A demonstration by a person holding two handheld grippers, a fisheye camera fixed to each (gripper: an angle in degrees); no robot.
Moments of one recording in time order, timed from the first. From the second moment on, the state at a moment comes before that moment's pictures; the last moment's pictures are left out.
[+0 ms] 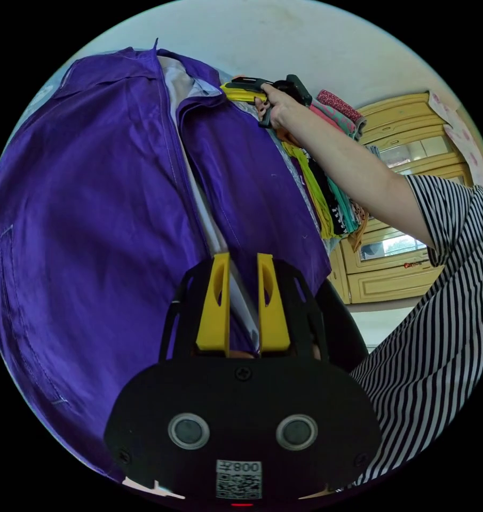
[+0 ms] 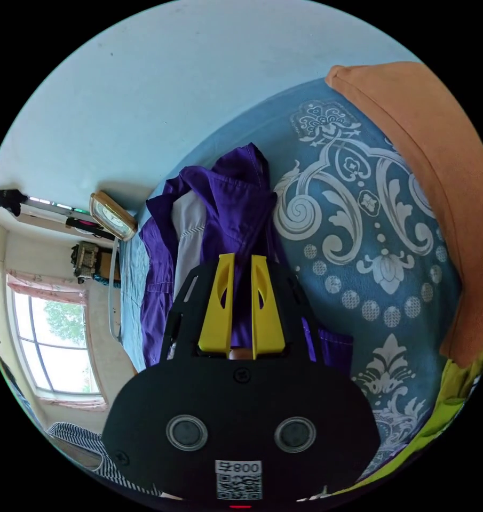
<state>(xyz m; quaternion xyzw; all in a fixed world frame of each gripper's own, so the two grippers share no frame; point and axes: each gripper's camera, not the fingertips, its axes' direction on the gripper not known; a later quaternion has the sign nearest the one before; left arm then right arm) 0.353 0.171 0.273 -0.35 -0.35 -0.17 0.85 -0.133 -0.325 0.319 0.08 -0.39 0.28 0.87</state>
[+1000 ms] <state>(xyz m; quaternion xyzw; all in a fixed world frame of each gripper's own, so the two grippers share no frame) 0.296 0.188 0.203 -0.22 -0.25 -0.26 0.91 -0.307 -0.428 0.066 0.18 -0.23 0.13 0.95</state>
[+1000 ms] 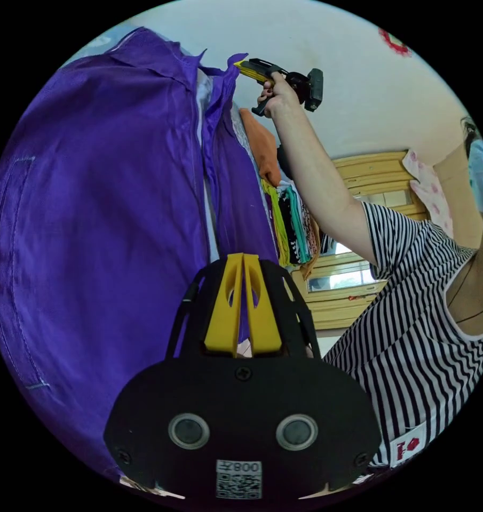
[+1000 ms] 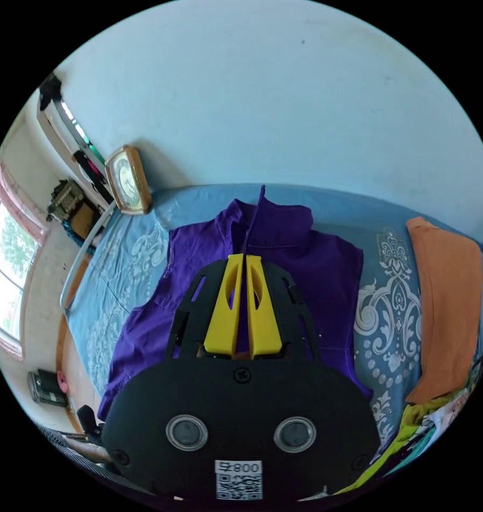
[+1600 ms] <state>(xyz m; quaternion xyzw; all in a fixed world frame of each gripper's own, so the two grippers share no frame) 0.262 0.216 0.209 -0.22 -0.24 -0.28 0.90 -0.445 -0.518 0.030 0.04 -0.12 0.03 0.99</state>
